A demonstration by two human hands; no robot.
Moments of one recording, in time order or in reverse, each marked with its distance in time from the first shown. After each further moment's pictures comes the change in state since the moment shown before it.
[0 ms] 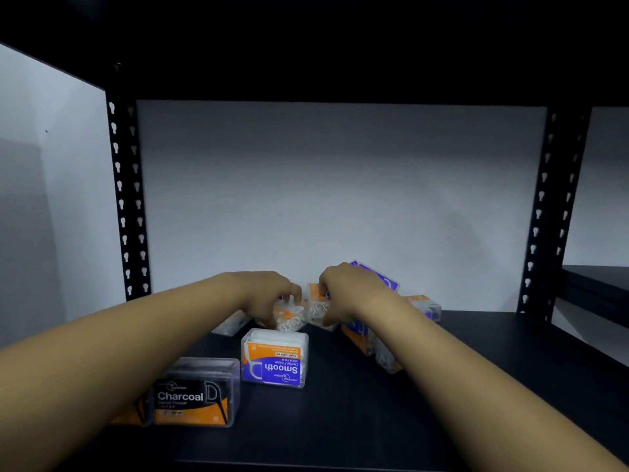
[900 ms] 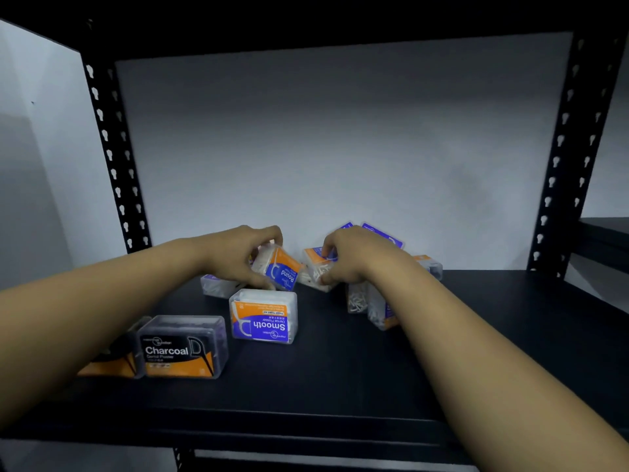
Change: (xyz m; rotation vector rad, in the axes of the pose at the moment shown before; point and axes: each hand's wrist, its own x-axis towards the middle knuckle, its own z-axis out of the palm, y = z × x) left_hand -0.032 -0.018 0.006 -0.245 0.271 0.075; right_hand -0.010 0.029 0.007 0.241 -0.024 0.005
